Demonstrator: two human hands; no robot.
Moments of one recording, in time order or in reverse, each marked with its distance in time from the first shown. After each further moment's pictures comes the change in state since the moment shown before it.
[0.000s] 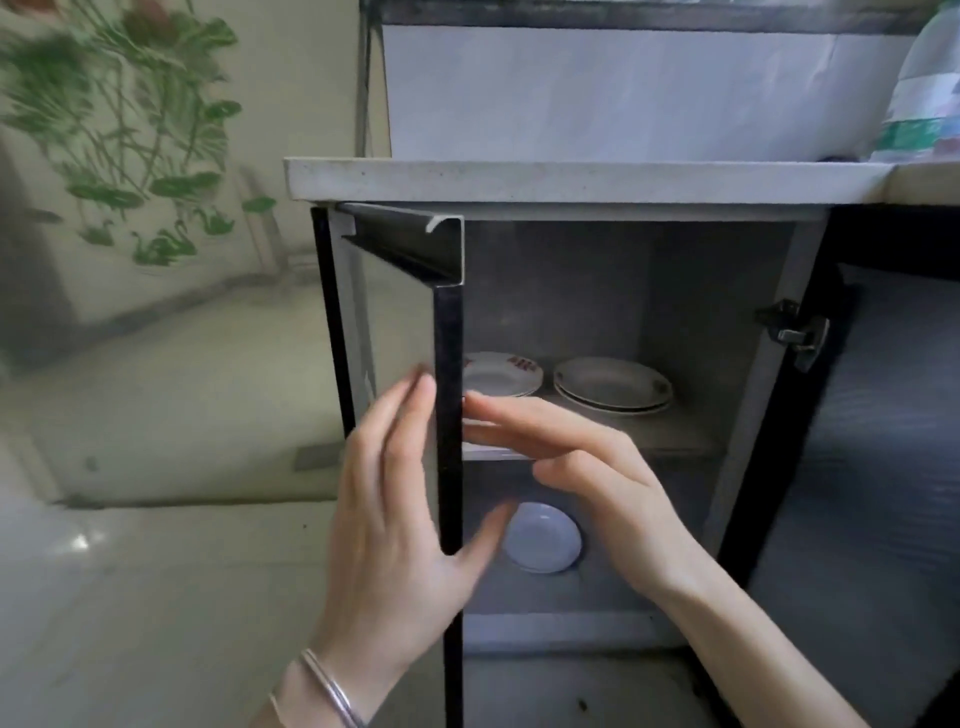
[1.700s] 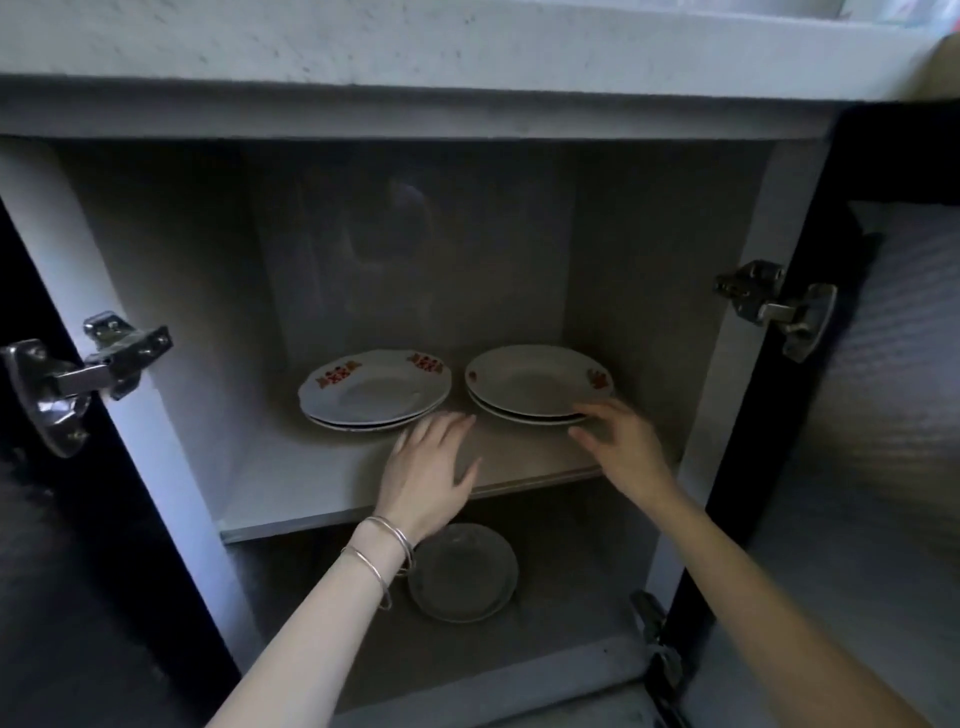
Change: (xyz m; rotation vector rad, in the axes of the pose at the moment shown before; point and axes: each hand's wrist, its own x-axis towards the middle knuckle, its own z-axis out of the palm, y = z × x) left_hand 0.014 -0.136 0.308 0.113 -0.677 -0.002; right_hand 0.028 0.242 -0.220 -0.782 0.556 0.491
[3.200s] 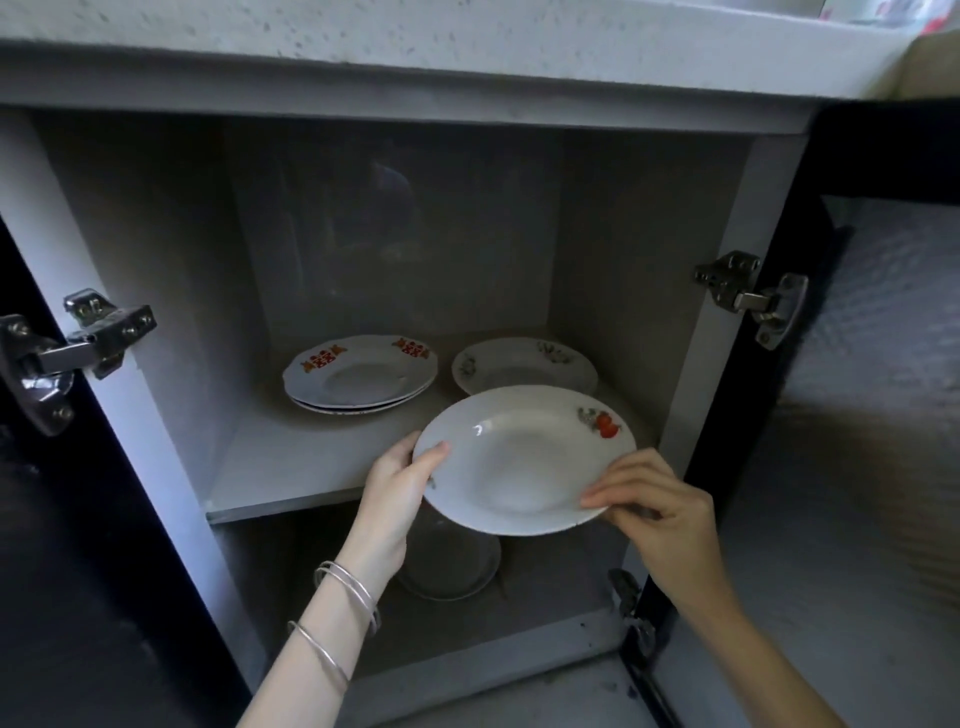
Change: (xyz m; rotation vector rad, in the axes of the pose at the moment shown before) left_hand -0.035 0.038 -0.046 -1.320 -0.050 -0.776; right_hand -0.097 -0.008 -0.022 0.362 0.210 -0.480
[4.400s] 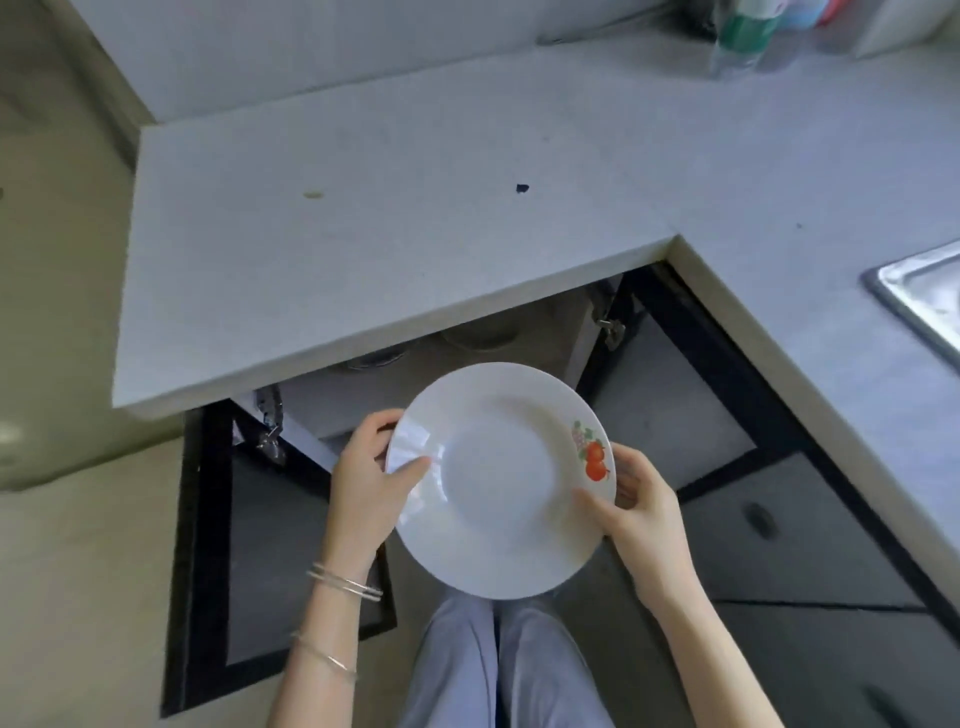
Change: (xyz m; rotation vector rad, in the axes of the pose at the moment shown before) left_hand -0.173 0.301 -0.001 0.406 -0.020 -0.189; right_hand 0.133 -0.328 -0.112 0.044 0.073 1.220
